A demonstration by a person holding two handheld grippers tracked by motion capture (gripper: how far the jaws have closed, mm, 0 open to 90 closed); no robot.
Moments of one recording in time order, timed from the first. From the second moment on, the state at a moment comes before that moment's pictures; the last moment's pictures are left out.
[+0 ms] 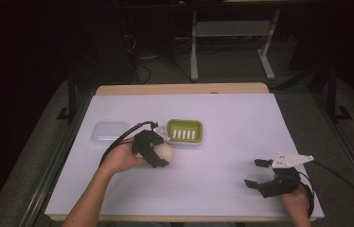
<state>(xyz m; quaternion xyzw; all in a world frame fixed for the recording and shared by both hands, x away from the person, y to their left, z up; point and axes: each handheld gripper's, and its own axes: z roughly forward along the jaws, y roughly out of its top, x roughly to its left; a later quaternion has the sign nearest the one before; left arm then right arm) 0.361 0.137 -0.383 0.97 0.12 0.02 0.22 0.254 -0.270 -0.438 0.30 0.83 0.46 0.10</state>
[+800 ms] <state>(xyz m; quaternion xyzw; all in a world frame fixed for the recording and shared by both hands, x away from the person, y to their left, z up) 0.402 0.105 -0.372 0.97 0.12 0.02 0.22 0.254 -0.268 -0.437 0.30 0.83 0.46 0.10</state>
